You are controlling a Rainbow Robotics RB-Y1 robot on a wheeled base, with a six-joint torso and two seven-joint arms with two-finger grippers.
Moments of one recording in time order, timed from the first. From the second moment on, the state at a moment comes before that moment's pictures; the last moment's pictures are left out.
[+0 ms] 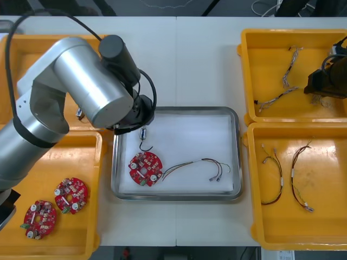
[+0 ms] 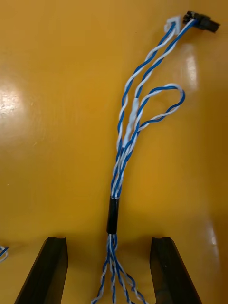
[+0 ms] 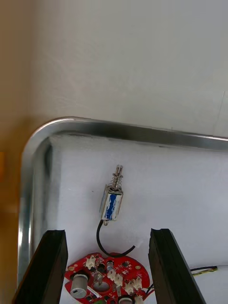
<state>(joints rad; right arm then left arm) -1.03 -0.60 -0.34 -0.52 -0.34 1.13 1.74 -0.72 0.54 -0.52 -1.94 0.54 1.72 -0.50</state>
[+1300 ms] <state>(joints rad) -1.02 -0.64 -0.34 -0.89 -0.28 1.57 1.69 -0.82 0.68 0.03 -1.39 0.55 1.71 -0.49</state>
